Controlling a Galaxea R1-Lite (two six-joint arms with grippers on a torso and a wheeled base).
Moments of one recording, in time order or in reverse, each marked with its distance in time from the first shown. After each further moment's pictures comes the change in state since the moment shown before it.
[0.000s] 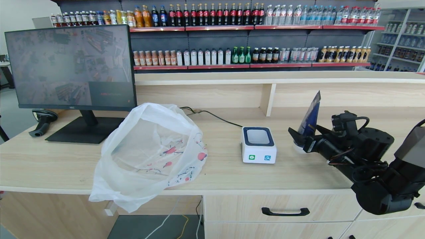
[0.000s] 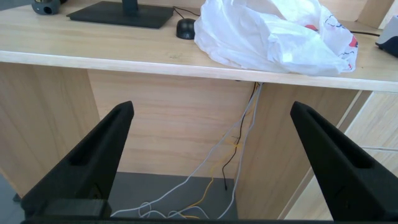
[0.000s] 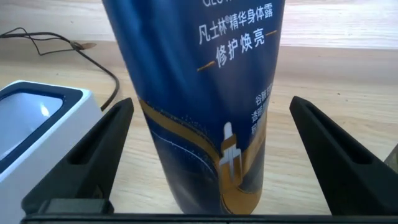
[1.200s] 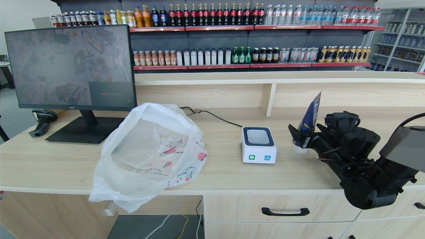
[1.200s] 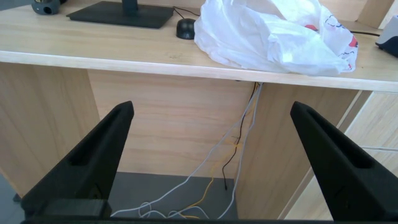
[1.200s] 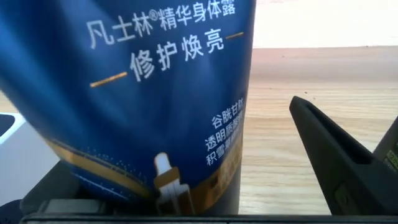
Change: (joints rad) left arm 0.000 0.000 0.000 0.000 0.000 0.000; right arm 0.025 0.065 -0.083 0.000 -0.183 -0.007
